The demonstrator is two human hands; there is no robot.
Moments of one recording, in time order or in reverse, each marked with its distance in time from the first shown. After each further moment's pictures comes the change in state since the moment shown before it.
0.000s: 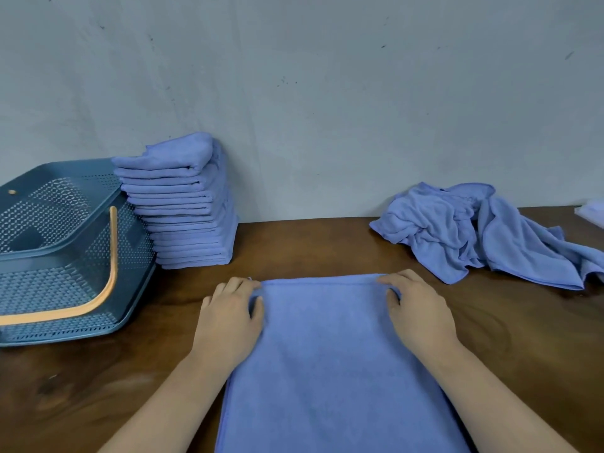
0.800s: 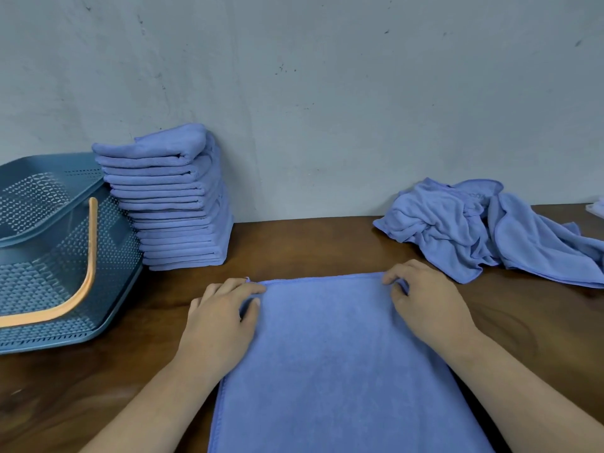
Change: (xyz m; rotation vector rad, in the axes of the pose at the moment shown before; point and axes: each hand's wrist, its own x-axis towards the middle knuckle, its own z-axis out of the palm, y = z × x) left_hand 0.003 -0.008 0.001 -0.081 -0.051 0.010; right_hand 0.023 0.013 0.008 0.052 0.024 -0.113
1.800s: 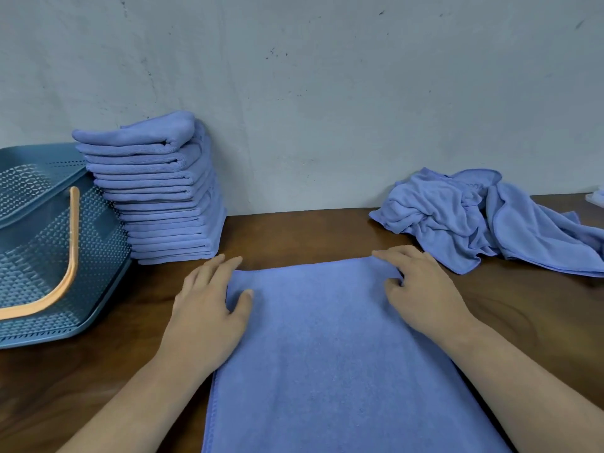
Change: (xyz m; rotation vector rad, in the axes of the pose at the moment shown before) left_hand -0.007 0.004 -0.009 -0.074 0.055 -0.014; right_hand -0.001 -0.006 -0.001 -0.017 -0.080 -0.034
